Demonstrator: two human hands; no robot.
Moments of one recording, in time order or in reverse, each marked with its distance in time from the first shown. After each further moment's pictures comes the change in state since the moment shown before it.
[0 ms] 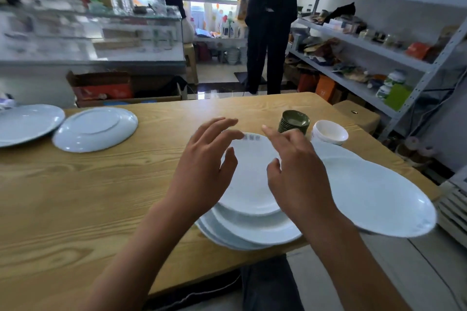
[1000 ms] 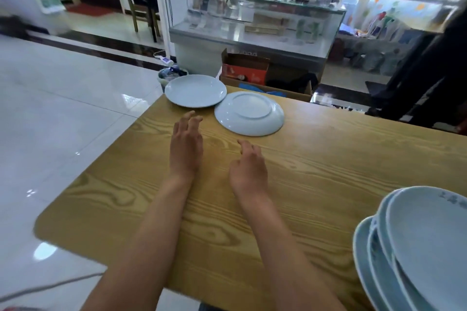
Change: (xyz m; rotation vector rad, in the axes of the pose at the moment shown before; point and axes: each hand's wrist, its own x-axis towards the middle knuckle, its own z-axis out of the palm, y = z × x) left_hand -0.106 -0.338 -0.114 0.483 0.413 -0.617; right_hand 0.011 -0.257 0.268 0.420 -0.614 -0.040
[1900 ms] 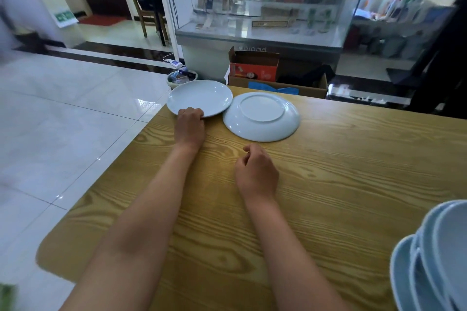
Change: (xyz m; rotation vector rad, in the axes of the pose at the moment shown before) left_hand 0.086 -0.047 0.043 0.171 -0.165 -0.064; right_hand 0.039 0.014 0.032 0.030 0.191 -0.028
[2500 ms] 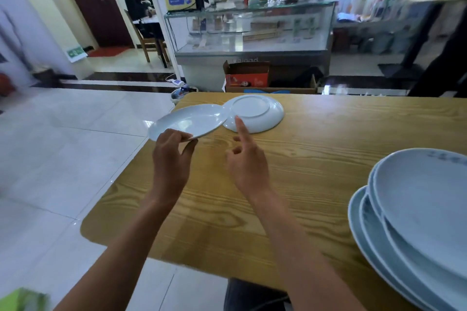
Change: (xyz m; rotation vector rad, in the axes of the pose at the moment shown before) left_hand -0.147 0.049 -0.134 -0.223 0.288 0.223; right_hand -0.062 -0.024 -0.070 0.304 -0.053 -0.200
